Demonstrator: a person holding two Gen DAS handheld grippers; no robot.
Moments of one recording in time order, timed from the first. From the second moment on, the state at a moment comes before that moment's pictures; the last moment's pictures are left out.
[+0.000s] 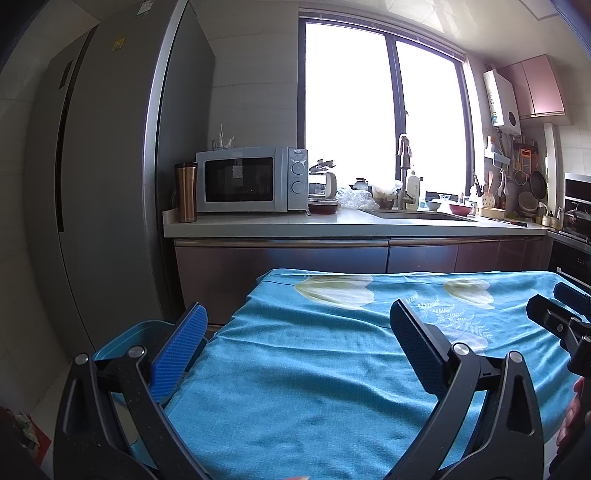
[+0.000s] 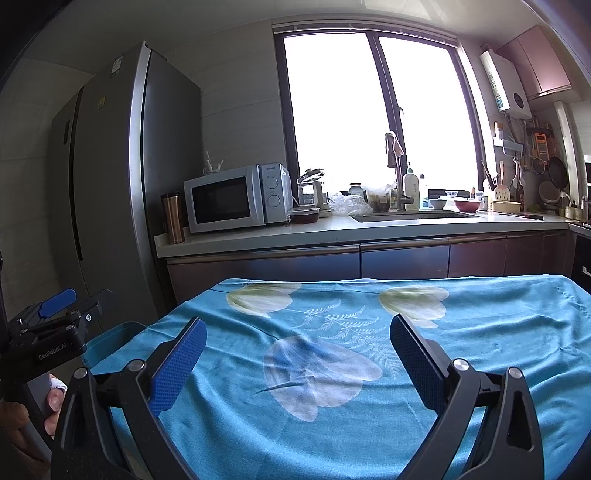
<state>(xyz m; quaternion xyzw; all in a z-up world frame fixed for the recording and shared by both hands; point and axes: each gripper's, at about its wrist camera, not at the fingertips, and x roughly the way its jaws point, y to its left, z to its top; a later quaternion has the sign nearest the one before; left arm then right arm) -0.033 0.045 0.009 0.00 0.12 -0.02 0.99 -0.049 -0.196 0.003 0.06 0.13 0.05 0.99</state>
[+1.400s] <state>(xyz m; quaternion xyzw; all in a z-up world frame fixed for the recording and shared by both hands) -0.030 0.039 0.004 0.01 0.12 -0.02 0.99 -0.048 -0.201 0.000 0.06 0.13 0.05 0.99</state>
